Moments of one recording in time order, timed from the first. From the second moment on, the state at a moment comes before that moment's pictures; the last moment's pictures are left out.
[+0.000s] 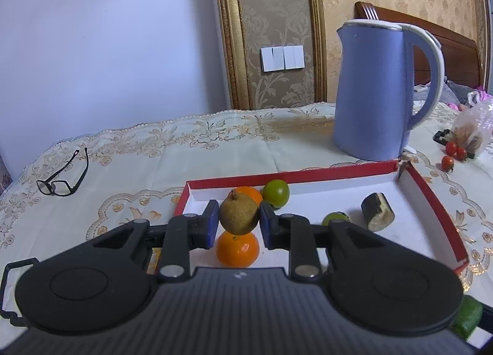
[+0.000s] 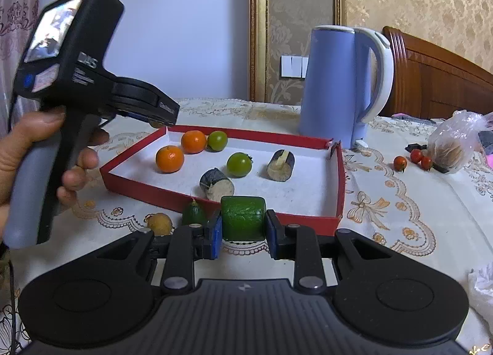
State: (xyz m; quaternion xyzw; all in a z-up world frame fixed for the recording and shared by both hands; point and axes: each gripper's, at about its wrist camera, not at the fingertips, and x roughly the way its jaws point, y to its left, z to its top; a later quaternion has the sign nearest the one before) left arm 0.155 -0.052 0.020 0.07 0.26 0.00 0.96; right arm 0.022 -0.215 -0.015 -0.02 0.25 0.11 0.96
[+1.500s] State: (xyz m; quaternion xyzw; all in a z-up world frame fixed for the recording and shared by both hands) left arm 0.231 -0.080 -0.029 0.06 0.33 0.01 0.94; right arm 0.022 -0.225 -0.011 -0.02 0.24 0.10 0.96
